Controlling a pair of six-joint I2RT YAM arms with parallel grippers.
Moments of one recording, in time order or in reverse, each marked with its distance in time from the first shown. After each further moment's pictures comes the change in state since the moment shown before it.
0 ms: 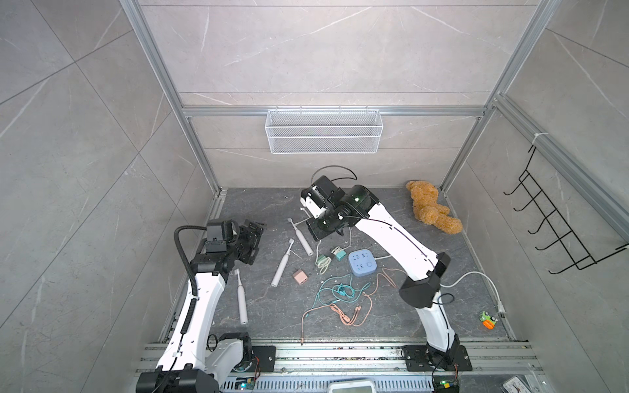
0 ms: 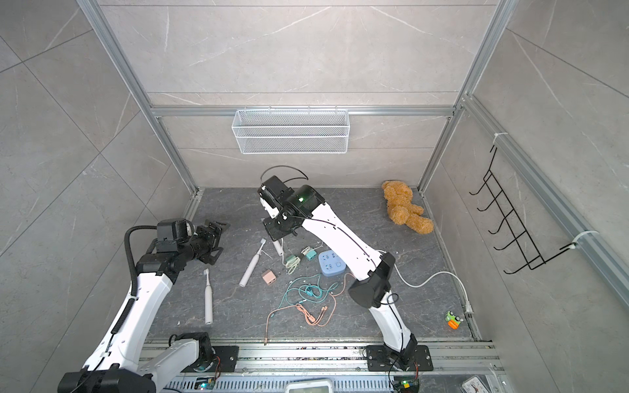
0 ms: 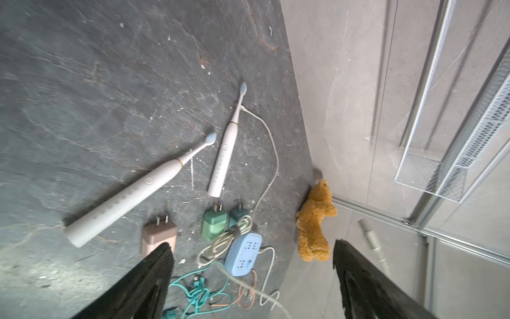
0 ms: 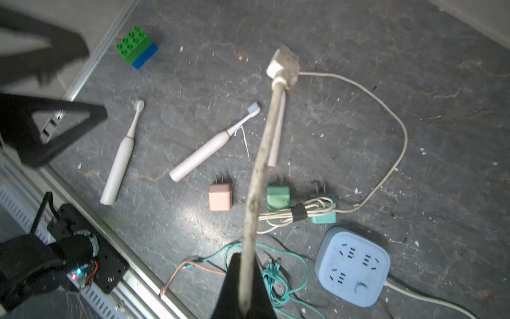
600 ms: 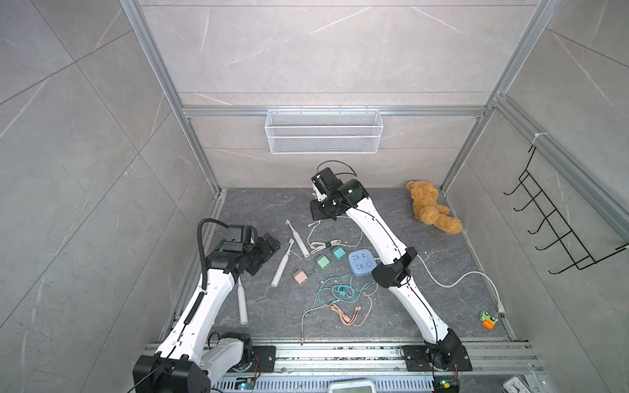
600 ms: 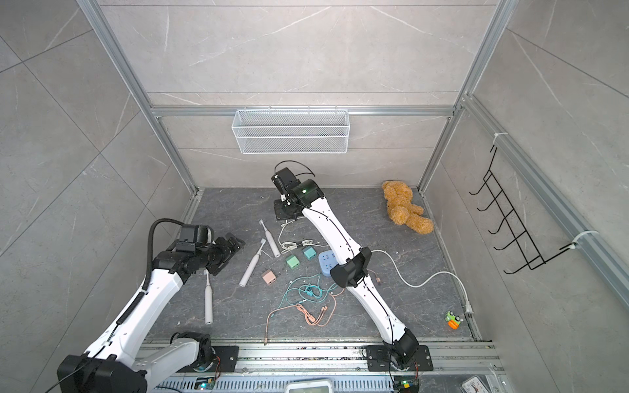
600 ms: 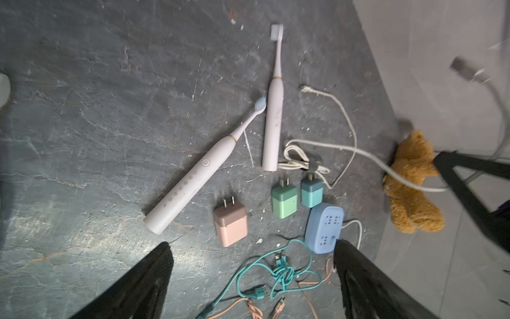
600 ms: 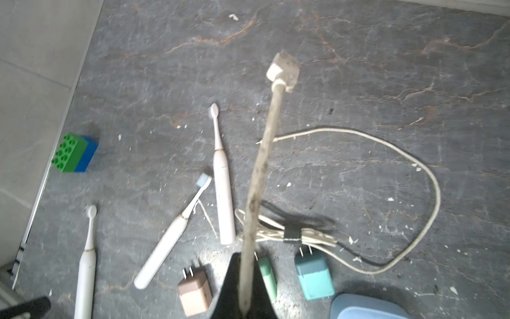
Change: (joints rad) left arm -0.160 0.001 -0.015 -0.169 -0.182 0.299; right arm -0.159 0.533 0.745 -0.148 0.011 0.157
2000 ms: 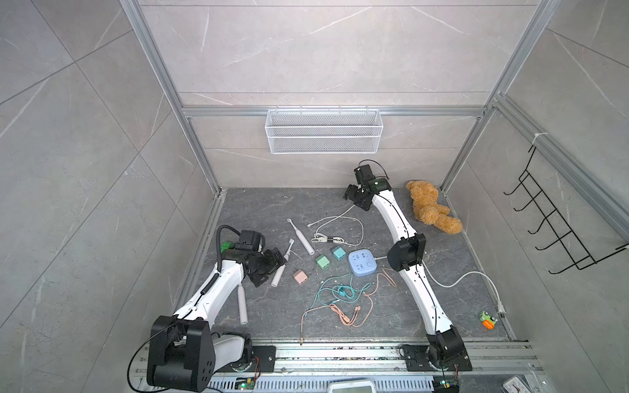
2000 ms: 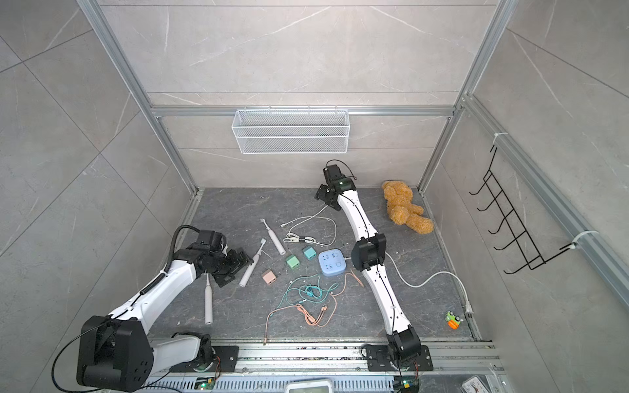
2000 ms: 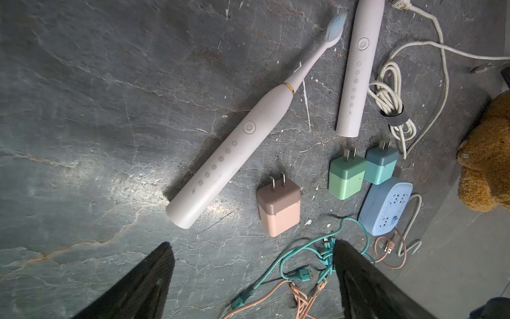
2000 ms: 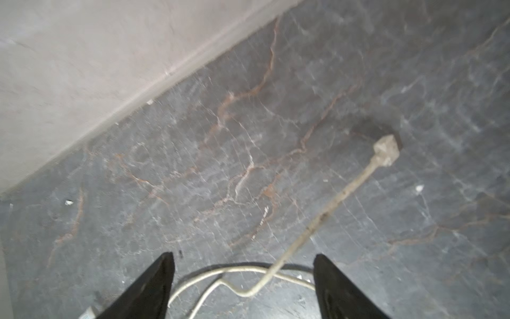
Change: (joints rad) left arm -0.015 0.190 -0.114 0.006 0.082 0.132; right arm -0.394 0.257 -0.047 0.295 -0.027 0.373
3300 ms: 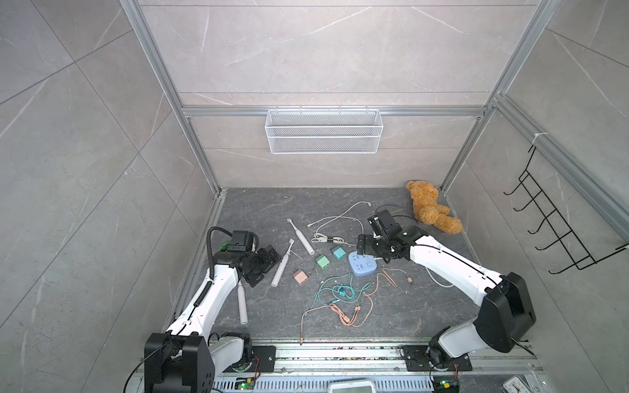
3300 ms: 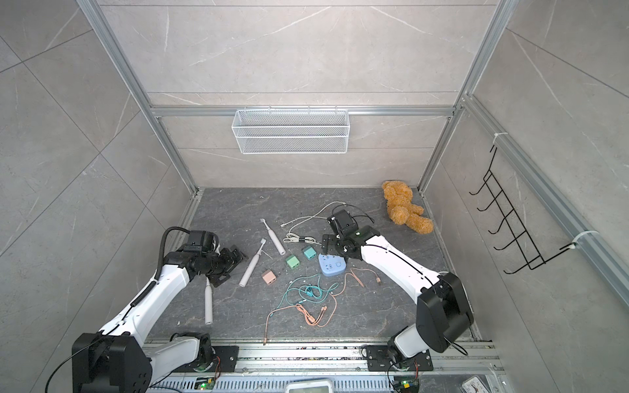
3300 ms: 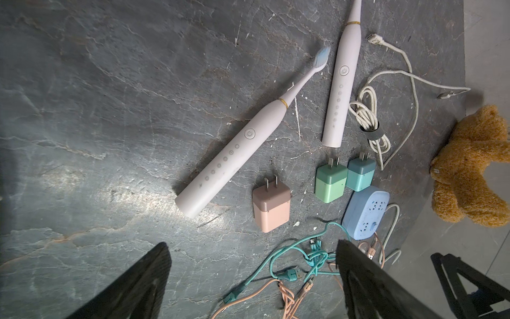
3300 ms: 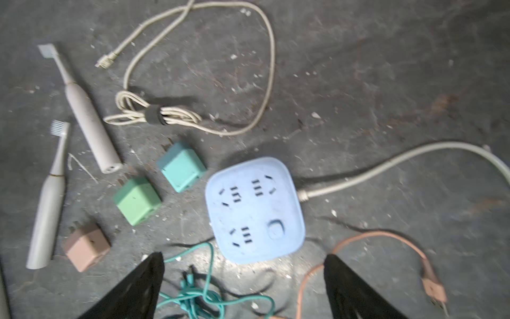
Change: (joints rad) left arm 0.046 -0.071 0.009 -0.035 0.011 -0.028; right arm 0.225 -1.316 -1.860 0.511 0.080 -0.161
